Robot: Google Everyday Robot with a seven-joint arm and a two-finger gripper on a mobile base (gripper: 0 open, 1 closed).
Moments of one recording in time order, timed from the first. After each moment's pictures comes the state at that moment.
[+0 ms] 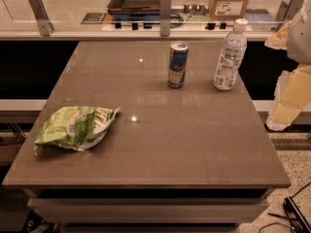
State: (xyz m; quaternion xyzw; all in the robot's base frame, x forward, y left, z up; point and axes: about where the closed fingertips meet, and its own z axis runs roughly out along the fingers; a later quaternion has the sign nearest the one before) arm 0.438 -0.215 0.984 -0.60 0.78 -0.04 0.17
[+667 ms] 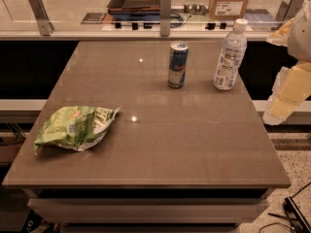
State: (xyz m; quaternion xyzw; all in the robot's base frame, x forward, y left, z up) arm 0.449 -0.217 0.985 -0.59 0.78 -0.04 0.20
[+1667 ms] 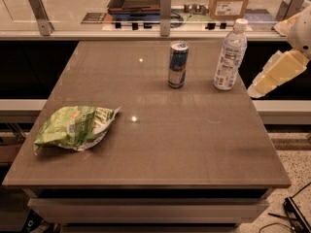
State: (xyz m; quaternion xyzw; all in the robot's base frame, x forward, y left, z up) arm 0.519 -0.239 0.980 -0.49 0.81 -0.01 0.33
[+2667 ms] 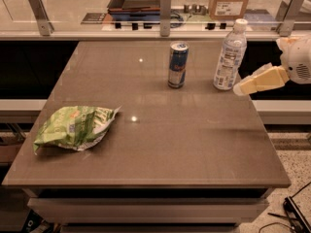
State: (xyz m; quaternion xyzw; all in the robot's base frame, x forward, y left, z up) arm 0.564 -0.251 0.940 -0.38 0.80 0.04 0.46
